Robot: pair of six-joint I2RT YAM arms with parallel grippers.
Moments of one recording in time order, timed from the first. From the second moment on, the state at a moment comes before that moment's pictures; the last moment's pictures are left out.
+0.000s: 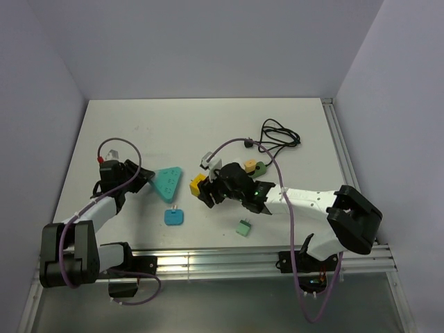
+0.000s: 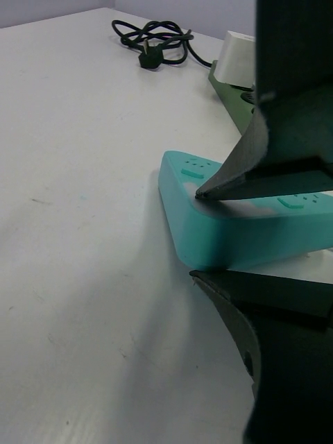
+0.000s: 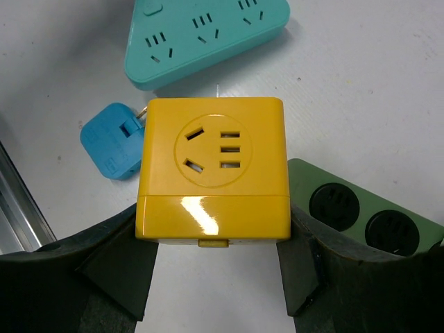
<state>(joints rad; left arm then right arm) 0.06 1.21 0.40 0.19 0.26 -0.81 0.96 1.44 0.76 0.16 -0.02 0.15</state>
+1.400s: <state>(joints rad) -0.22 1.58 0.67 0.27 0.43 -0.59 0.77 1.99 1.75 -0.91 -0.05 -0.12</state>
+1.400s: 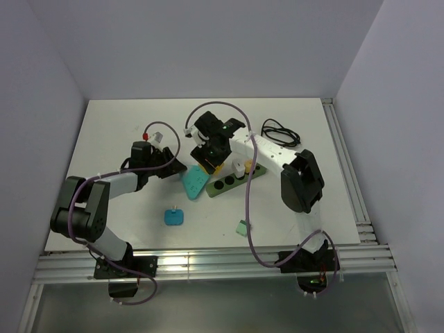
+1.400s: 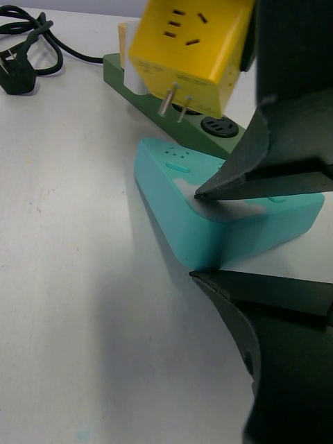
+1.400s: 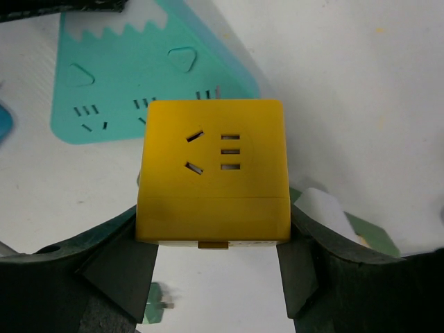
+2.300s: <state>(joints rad) -0.24 1.55 0.66 0.24 0.36 -0.59 0.74 2.18 1.95 -1.11 -0.12 -0.23</state>
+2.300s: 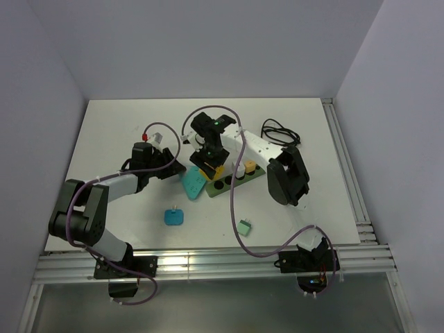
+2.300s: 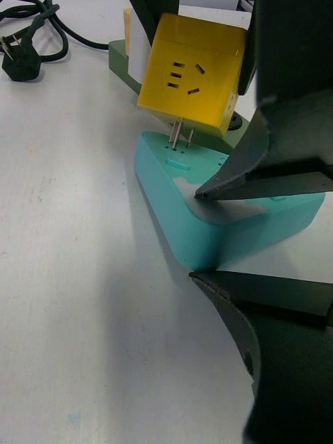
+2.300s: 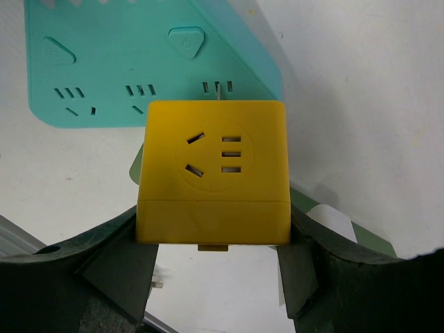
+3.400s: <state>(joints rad) -0.35 1.49 0.66 0.24 0.18 -0.52 0.74 2.28 2.12 -1.25 -0.09 -0.23</state>
